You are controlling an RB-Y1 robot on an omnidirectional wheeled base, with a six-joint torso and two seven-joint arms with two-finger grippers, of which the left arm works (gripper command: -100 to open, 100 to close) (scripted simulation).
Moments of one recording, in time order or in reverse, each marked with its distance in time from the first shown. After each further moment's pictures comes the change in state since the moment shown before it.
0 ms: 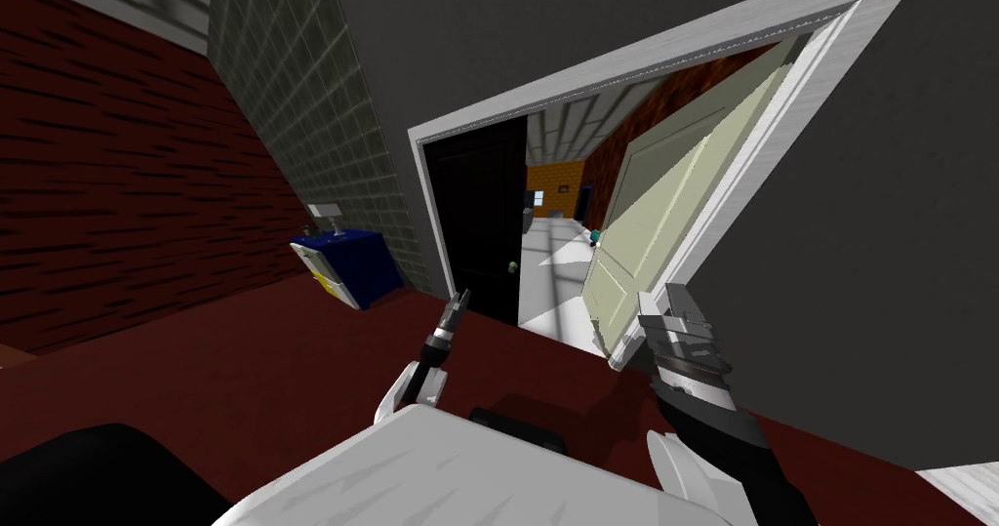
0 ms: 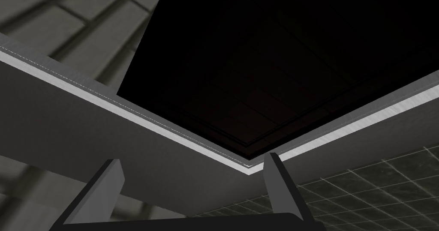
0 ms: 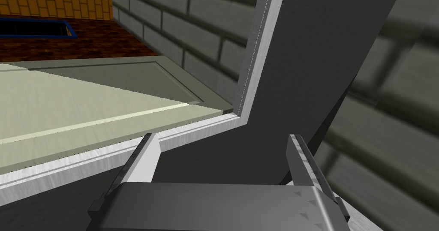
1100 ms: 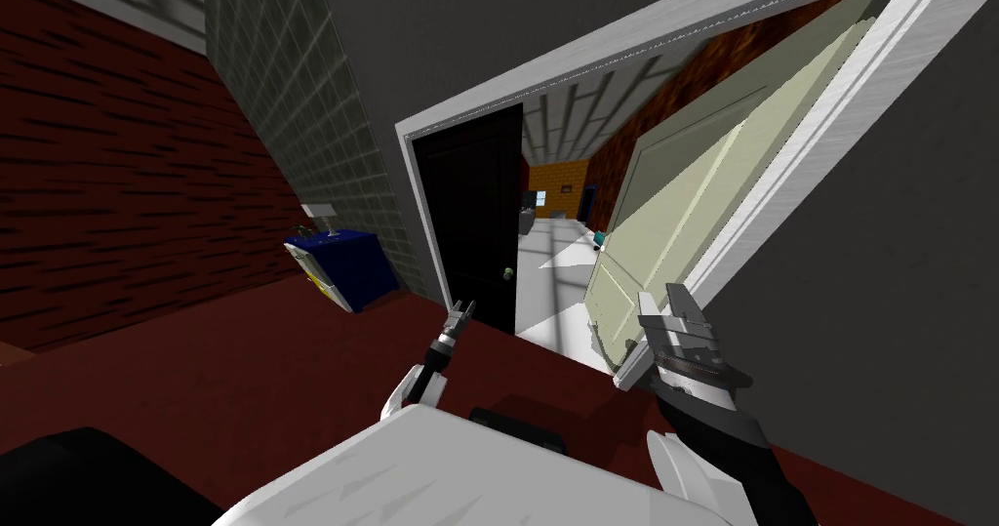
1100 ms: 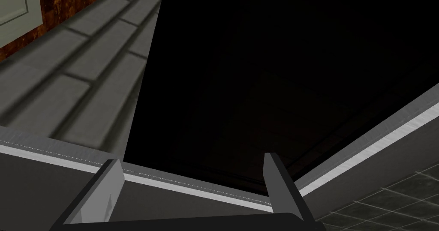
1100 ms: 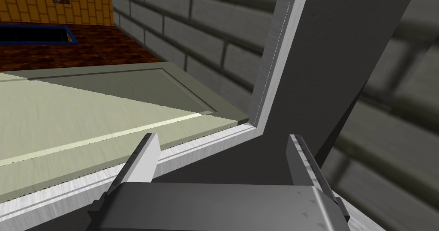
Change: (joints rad) arm -0.085 0.024 0.009 0.259 -0.063 -0.068 -0.159
